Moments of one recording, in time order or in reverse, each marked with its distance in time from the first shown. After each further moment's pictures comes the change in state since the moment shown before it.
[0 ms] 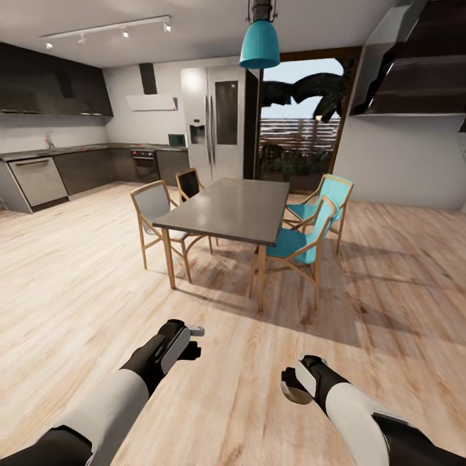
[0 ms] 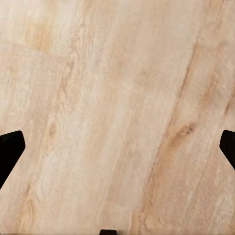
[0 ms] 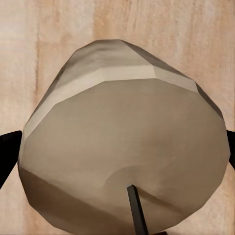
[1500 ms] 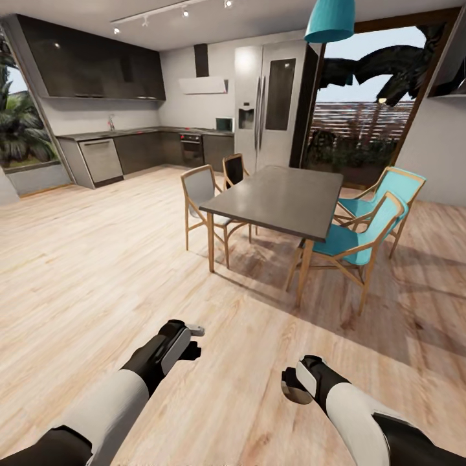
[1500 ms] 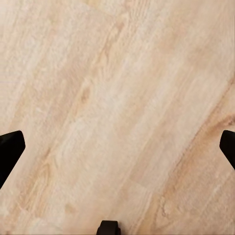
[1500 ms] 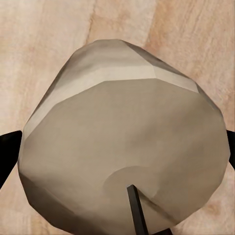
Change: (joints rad) left arm 0.001 0.000 -0.008 -0.001 0.000 -0.002 0.003; right arm 0.000 -0.002 0.000 0.000 0.000 -0.001 0.000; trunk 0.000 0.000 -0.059
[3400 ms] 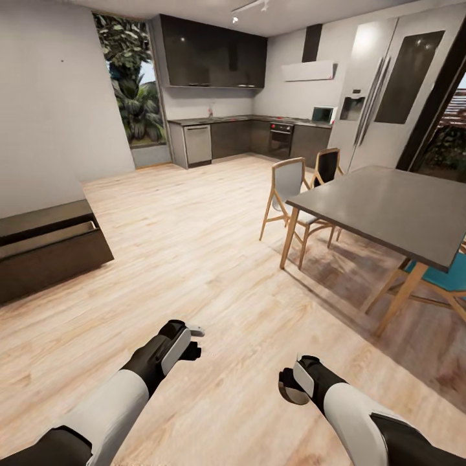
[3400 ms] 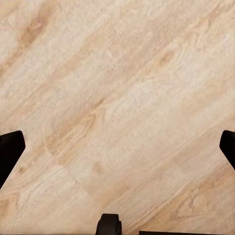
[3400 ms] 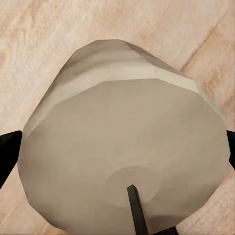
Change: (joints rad) left arm 0.000 0.000 -0.004 0.000 -0.001 0.002 0.000; right arm 0.000 0.012 0.000 0.003 0.000 0.000 0.000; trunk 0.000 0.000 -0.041
